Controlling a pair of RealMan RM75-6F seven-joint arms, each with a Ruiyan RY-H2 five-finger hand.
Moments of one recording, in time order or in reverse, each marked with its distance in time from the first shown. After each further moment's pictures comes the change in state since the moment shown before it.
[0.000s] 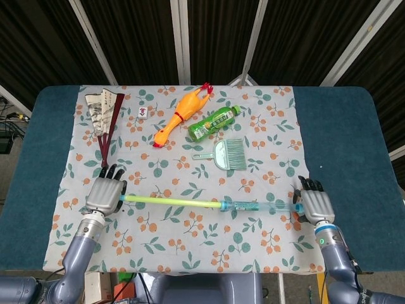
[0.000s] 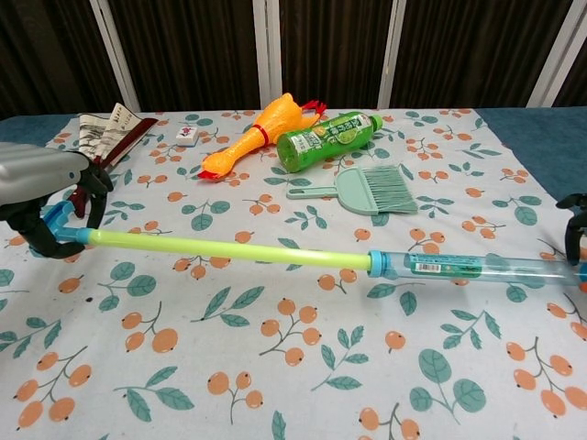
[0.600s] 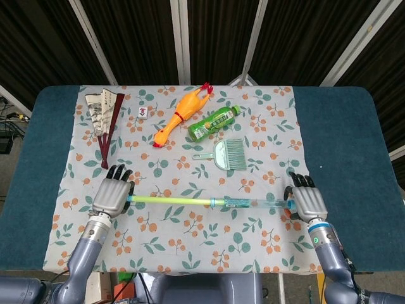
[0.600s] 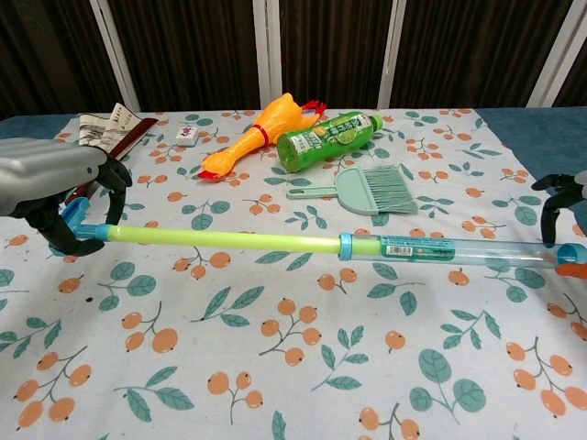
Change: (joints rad) left arm -0.009 -0.032 -0.013 -0.027 0.024 0.025 0.014; right arm 0.027 0.019 0.019 -0.093 -0.012 0.025 -0.031
